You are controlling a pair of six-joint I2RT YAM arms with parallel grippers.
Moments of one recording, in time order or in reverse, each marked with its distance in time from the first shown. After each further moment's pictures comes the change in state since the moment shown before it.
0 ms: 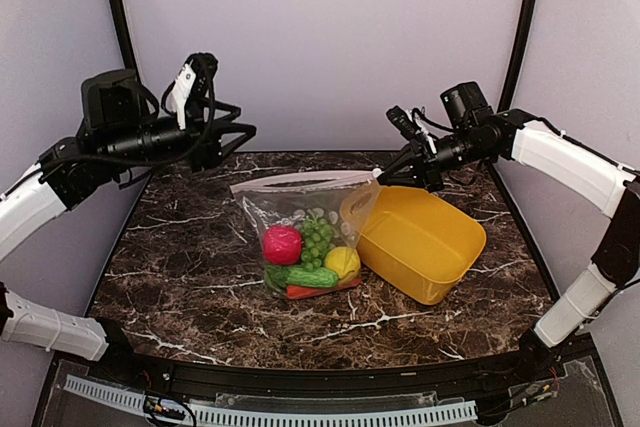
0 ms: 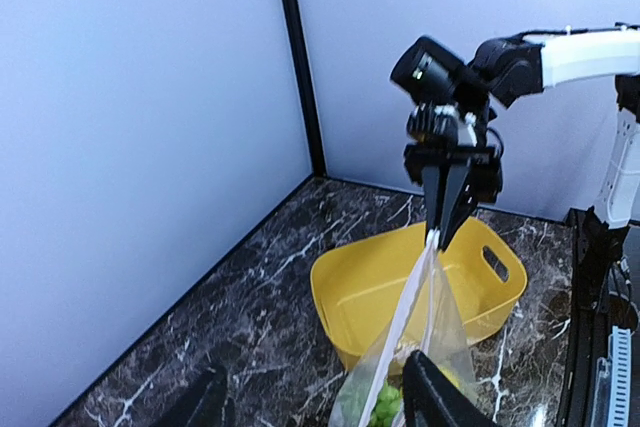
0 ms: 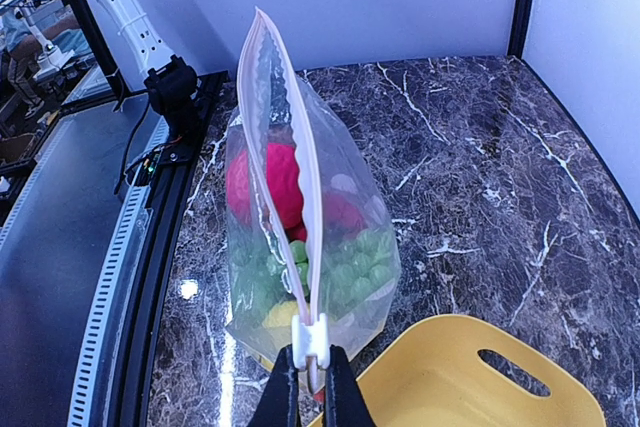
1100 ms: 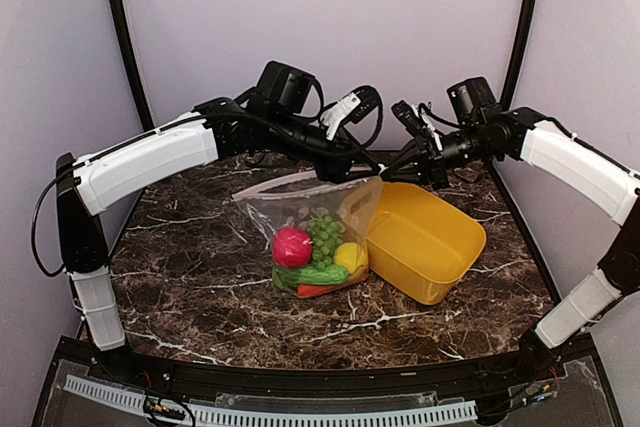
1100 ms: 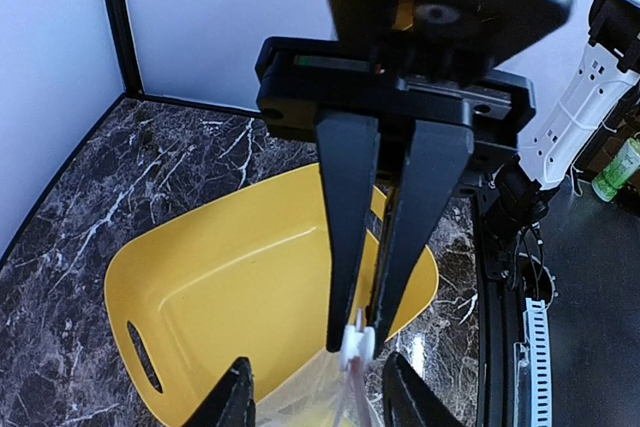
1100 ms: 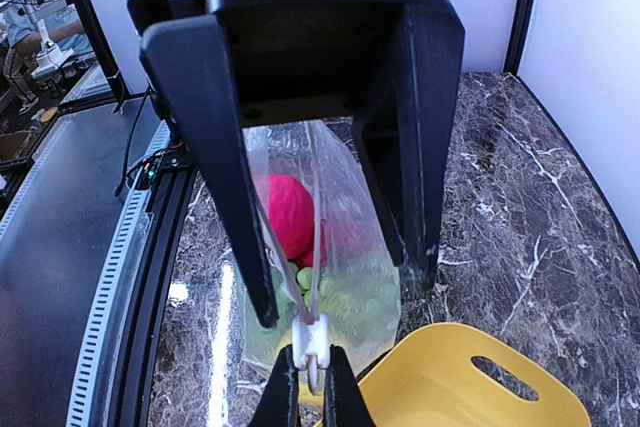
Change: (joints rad) left arm -0.191 0.779 0.679 -0.239 0.217 -0.047; right arm 0.011 -0.053 -0.005 0.002 0.009 0.004
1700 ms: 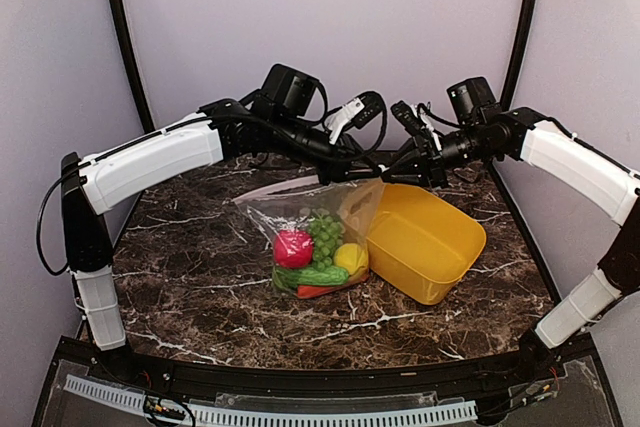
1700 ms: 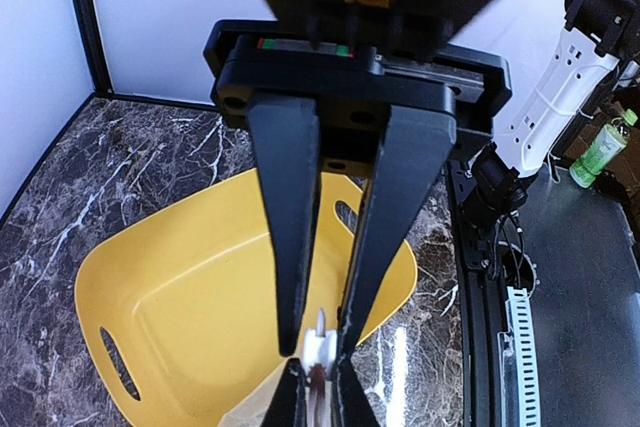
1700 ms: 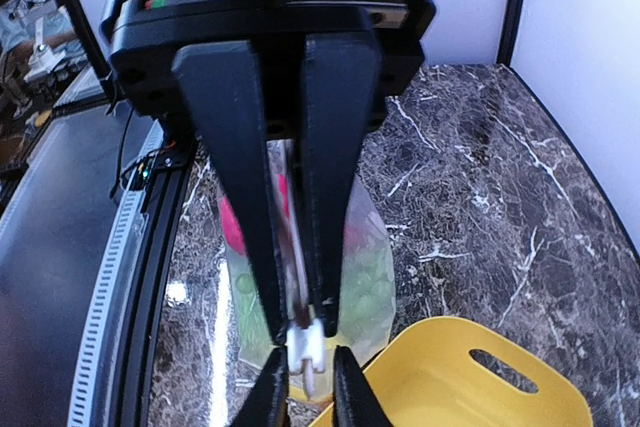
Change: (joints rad) left arm 0.000 0.033 0.018 -0.016 0.072 0.010; right arm 0.003 0.000 0.000 0.001 0.022 0.018
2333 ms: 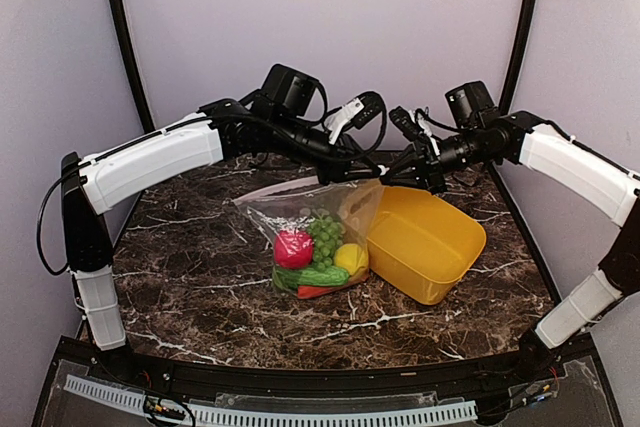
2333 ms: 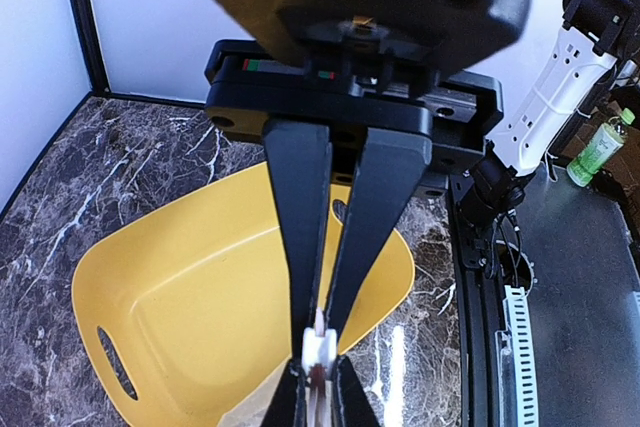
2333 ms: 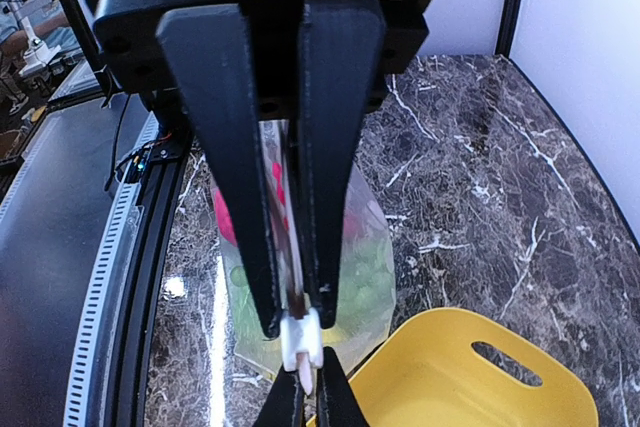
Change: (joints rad) left arm 0.000 0.001 0.000 -0.004 0.011 0.010; right arm 0.004 -0.003 -0.029 0.016 0.025 -0.001
